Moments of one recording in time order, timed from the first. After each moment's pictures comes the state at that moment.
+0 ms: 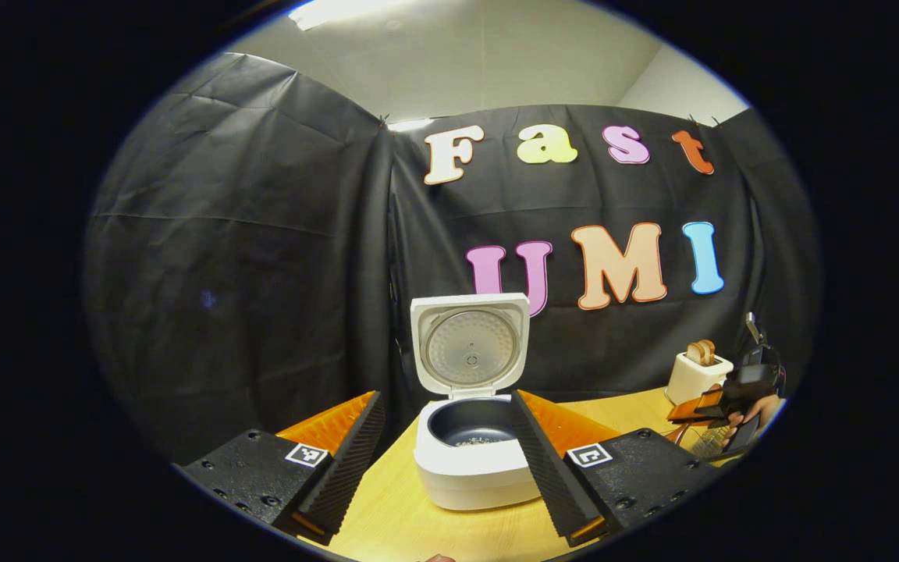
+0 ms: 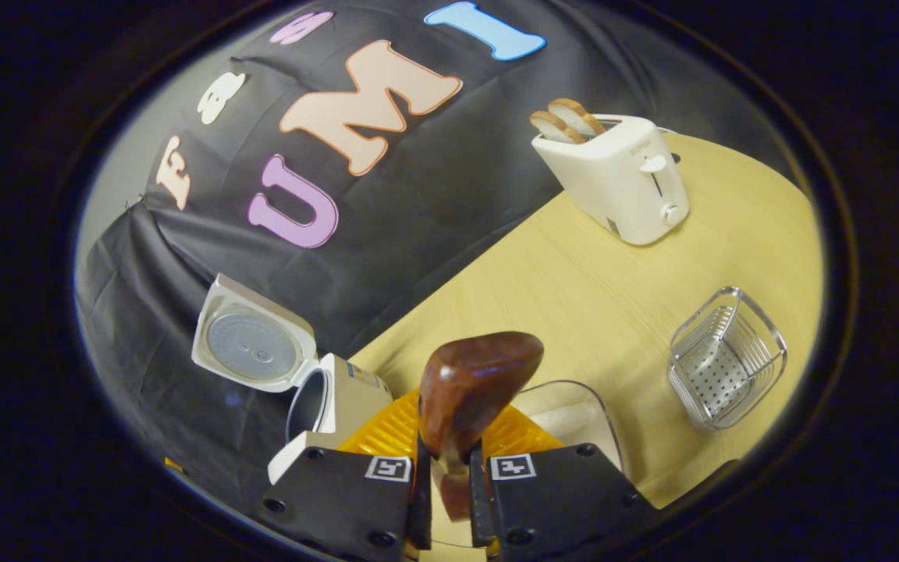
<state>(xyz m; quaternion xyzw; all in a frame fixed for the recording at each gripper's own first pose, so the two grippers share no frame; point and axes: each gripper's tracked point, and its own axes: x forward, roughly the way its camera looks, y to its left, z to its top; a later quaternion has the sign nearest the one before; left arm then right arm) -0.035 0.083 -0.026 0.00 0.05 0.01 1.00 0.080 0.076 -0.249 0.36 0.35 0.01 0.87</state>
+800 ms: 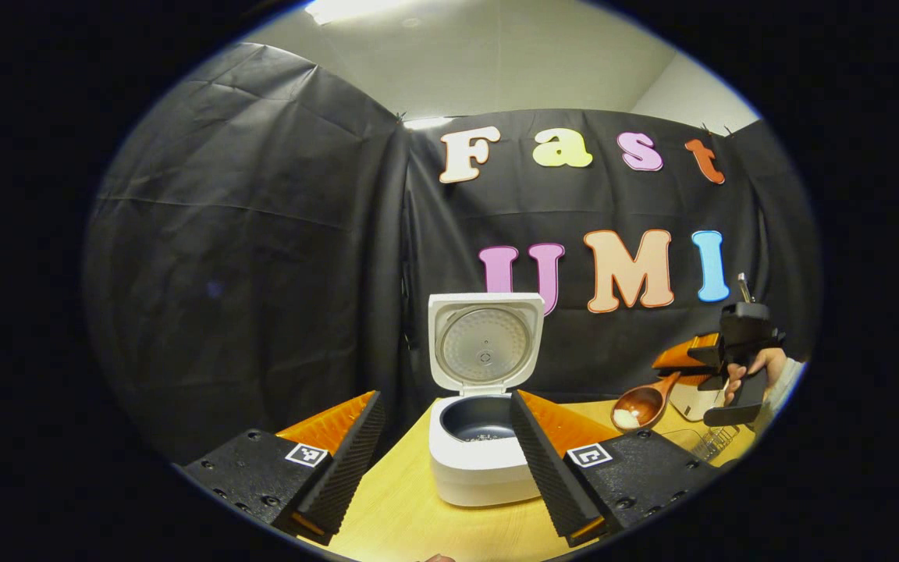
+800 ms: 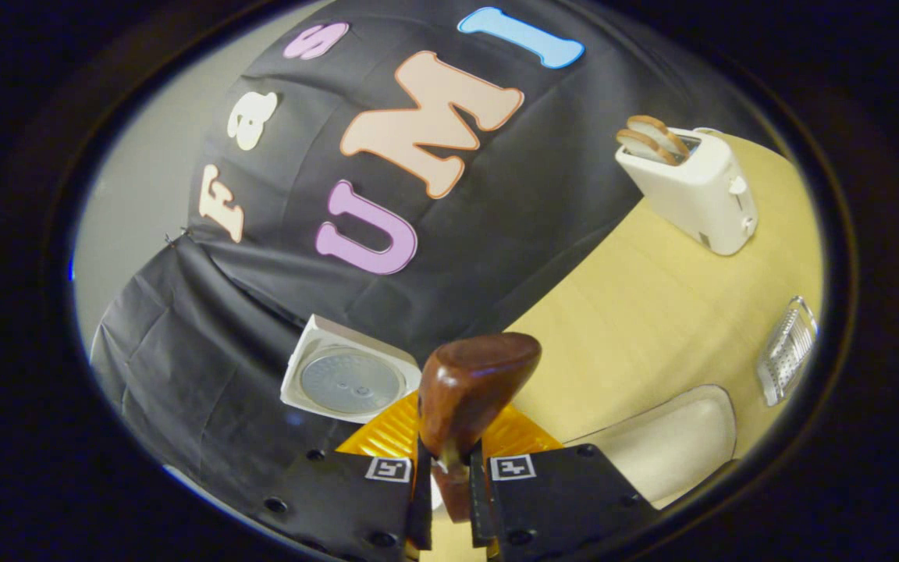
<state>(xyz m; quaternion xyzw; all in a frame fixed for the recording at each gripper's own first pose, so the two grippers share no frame) -0.046 0.114 -0.034 -0.02 0.05 0.03 1.00 0.128 0.166 -0.139 0.43 0.30 0.08 0.85</state>
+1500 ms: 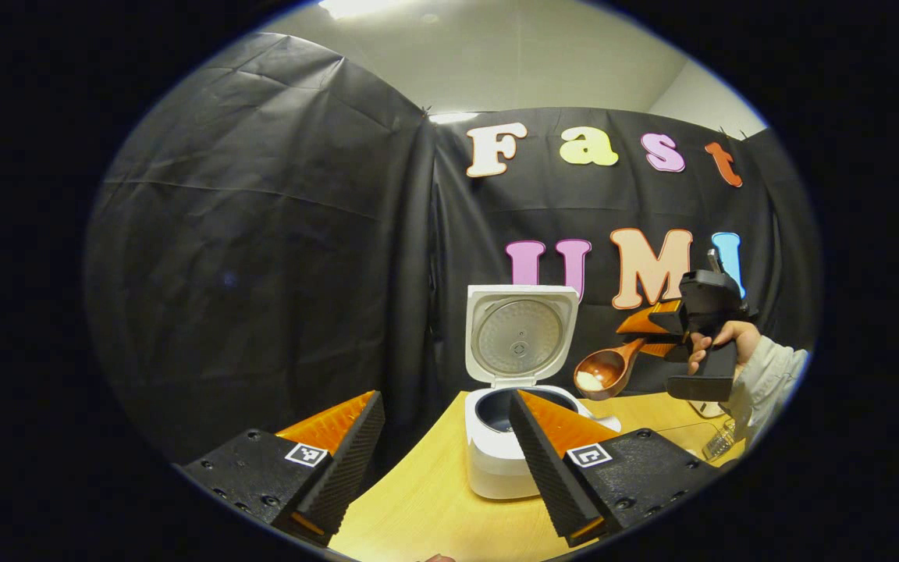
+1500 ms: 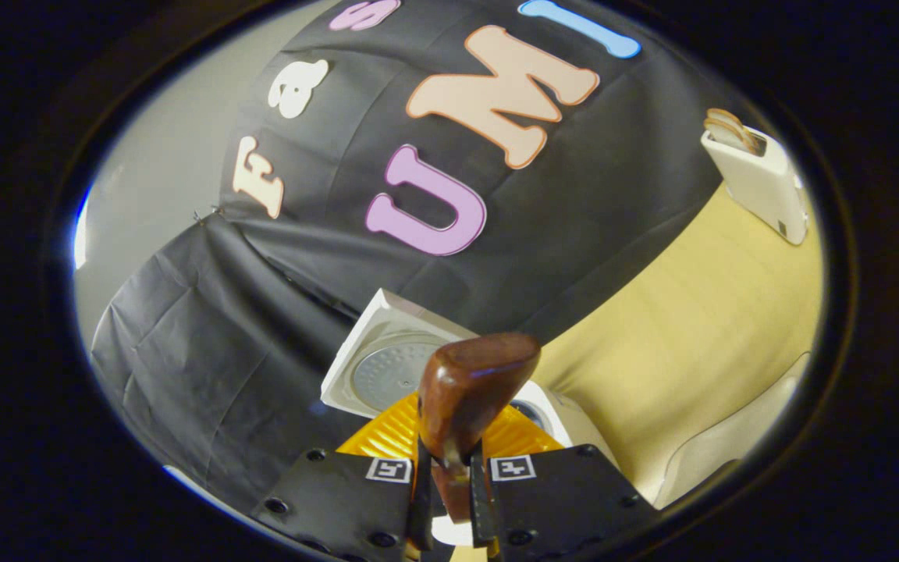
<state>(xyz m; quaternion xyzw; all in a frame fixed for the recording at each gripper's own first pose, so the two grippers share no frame) -0.060 0.170 -0.048 -0.03 0.06 0.06 1.00 0.168 0.298 -0.111 0.42 0.29 0.15 0.85</state>
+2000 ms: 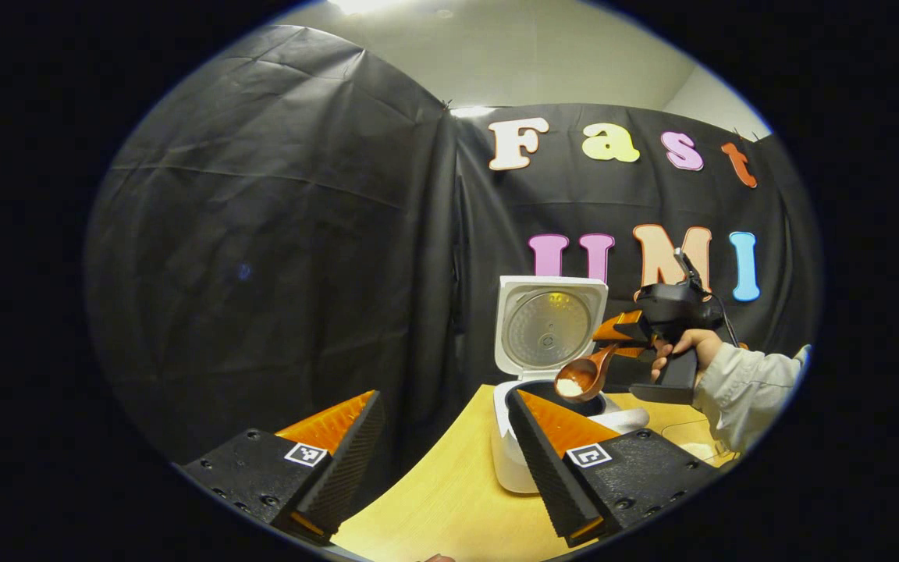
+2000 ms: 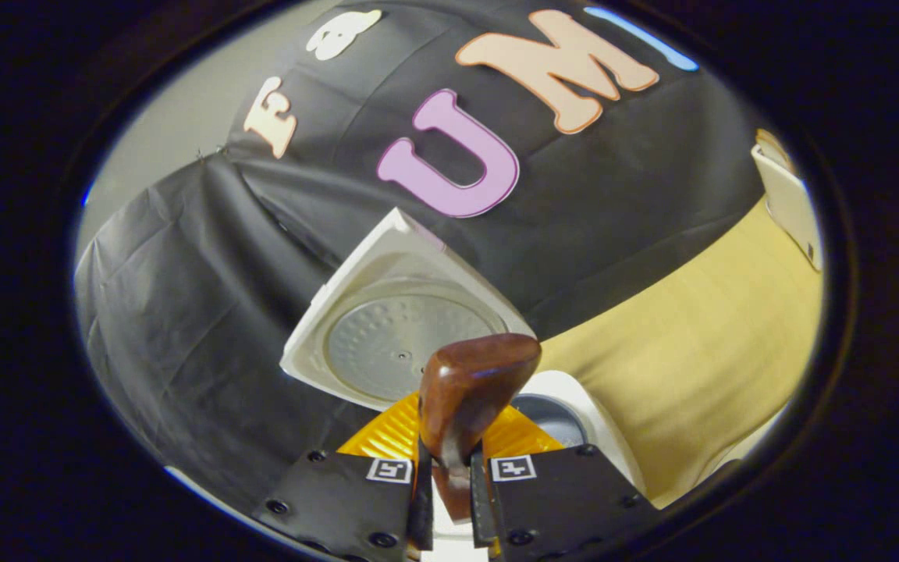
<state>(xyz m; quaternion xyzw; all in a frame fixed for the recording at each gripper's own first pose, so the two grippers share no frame) -0.069 0.211 -0.069 -0.04 0.08 0.09 0.99 0.196 0.386 -0.159 0.31 0.31 0.17 0.88</state>
